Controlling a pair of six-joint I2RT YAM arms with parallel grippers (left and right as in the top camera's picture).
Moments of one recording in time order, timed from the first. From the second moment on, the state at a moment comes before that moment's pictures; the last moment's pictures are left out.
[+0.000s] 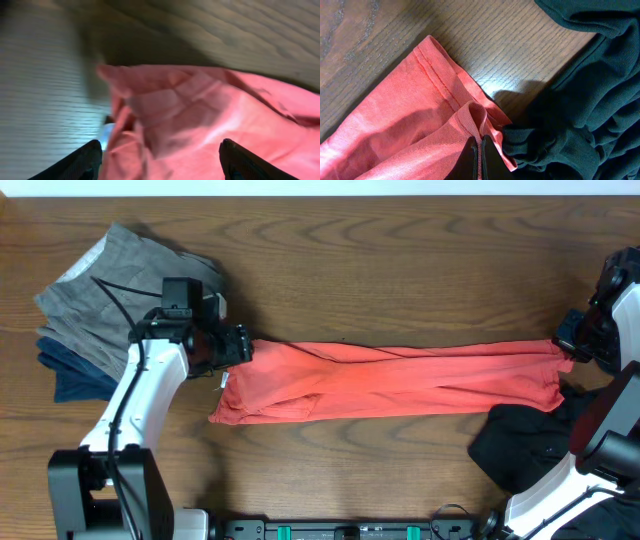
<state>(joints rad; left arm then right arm) -0.01 1.57 1.04 -0.72 0.24 -0.23 -0.42 1.95 1.54 -1.13 0.14 0.25</state>
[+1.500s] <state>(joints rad) -0.07 1.77 1.04 -0.84 0.21 -0.36 -0.47 1.95 1.54 -1.25 0.24 0.17</state>
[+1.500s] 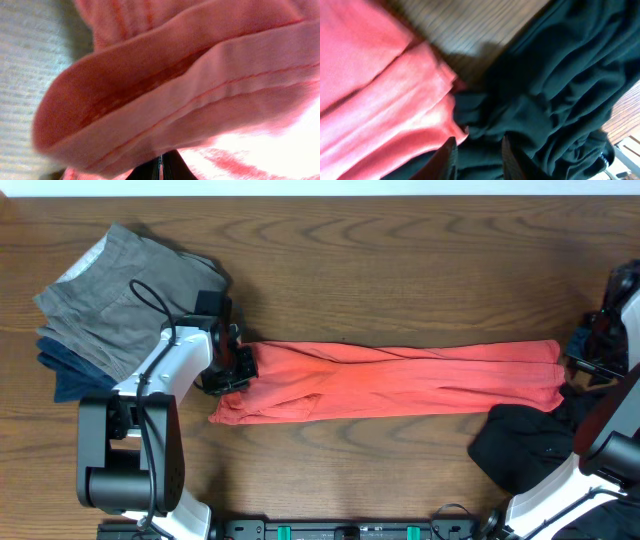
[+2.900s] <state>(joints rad) -0.02 1.46 1.04 -0.88 0.26 -0.35 -0.51 2.20 1.62 -1.19 -0.13 -0.14</state>
